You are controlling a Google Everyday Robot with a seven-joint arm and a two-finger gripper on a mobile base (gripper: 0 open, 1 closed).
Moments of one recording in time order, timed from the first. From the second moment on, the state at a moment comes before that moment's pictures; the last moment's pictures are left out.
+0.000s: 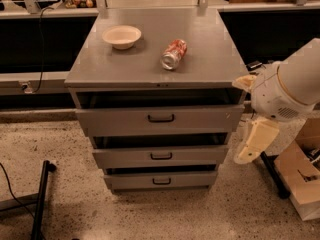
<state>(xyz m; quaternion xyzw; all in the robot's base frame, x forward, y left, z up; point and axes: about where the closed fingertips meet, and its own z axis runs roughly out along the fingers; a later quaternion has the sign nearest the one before) 0.447 -0.169 0.887 -0.64 0.73 0.02 0.24</state>
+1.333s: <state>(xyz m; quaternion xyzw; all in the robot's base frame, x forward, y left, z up) 0.467 -0.206 0.794 -0.57 0.78 0.00 0.26</state>
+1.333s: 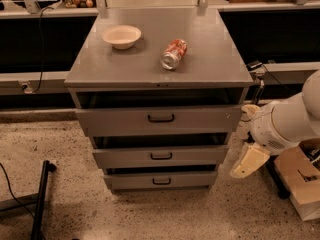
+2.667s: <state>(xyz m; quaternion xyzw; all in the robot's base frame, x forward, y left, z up) 0.533 -0.179 0.716 -0.58 0.73 -0.01 0.37</state>
